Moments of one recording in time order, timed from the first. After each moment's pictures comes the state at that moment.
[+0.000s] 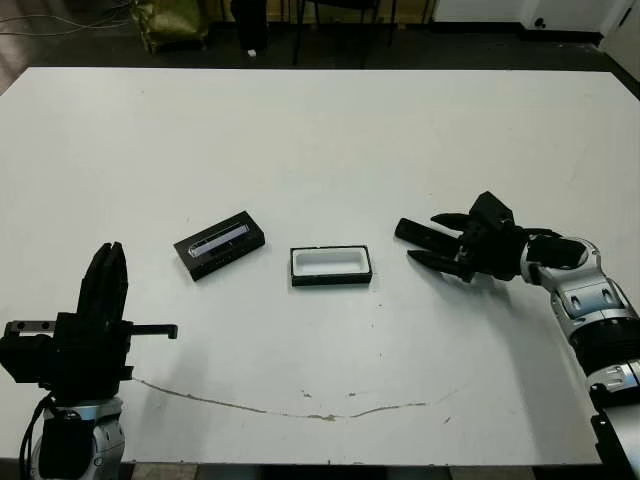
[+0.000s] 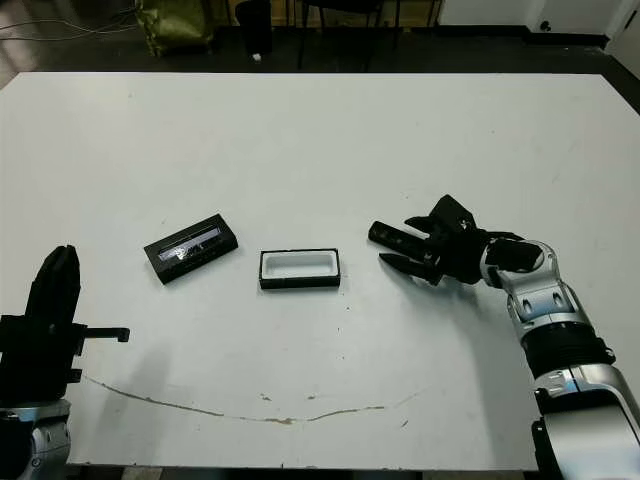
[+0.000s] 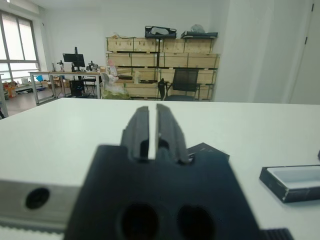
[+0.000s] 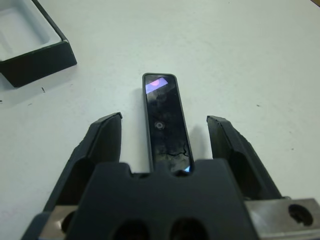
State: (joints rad) left arm 0.36 0.13 0.16 -0.40 -0.19 -0.27 -0.14; right arm -0.59 -0.59 0.21 0.71 0.07 -0.02 0.94
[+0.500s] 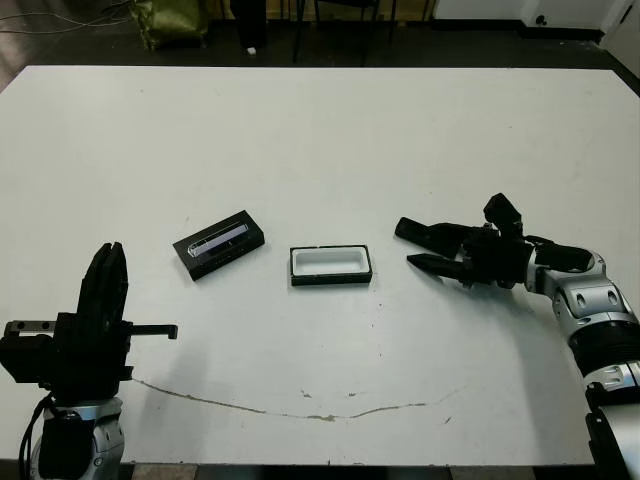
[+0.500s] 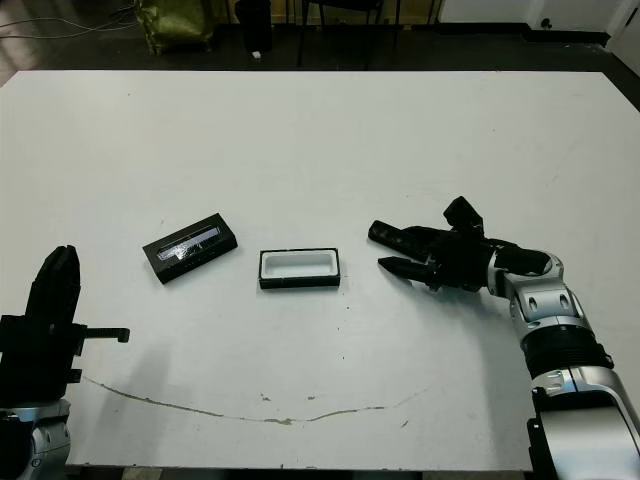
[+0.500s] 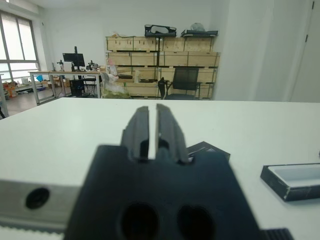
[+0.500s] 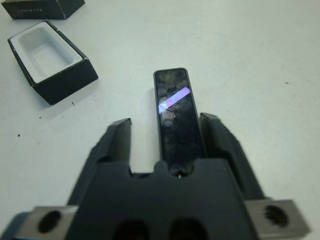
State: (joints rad) left arm 0.36 0.13 0.16 -0.40 -0.19 -0.27 -0.14; right arm -0.58 -0.56 0.12 0.76 0.18 0.07 1.06
